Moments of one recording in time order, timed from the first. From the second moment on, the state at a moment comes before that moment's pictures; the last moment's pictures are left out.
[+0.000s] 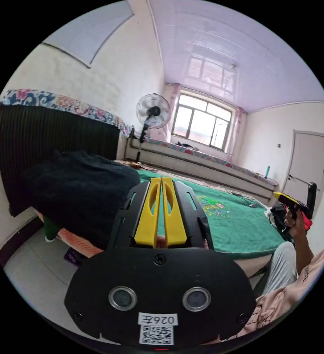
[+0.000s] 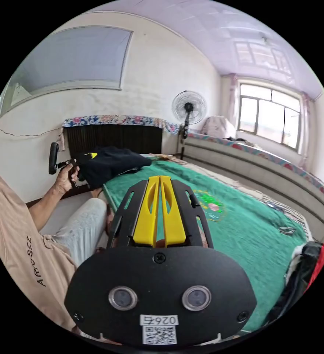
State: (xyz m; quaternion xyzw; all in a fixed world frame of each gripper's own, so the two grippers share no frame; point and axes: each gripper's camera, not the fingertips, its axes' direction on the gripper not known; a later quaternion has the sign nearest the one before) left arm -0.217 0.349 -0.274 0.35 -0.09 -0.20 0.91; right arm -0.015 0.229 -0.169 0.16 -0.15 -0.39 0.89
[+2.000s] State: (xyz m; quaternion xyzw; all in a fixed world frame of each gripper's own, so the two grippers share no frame) left arm -0.482 0.277 -0.366 0.19 -0.35 -0.19 0.89; right arm -0.595 -0.097 0.174 -0.01 -0.14 -0.35 0.93
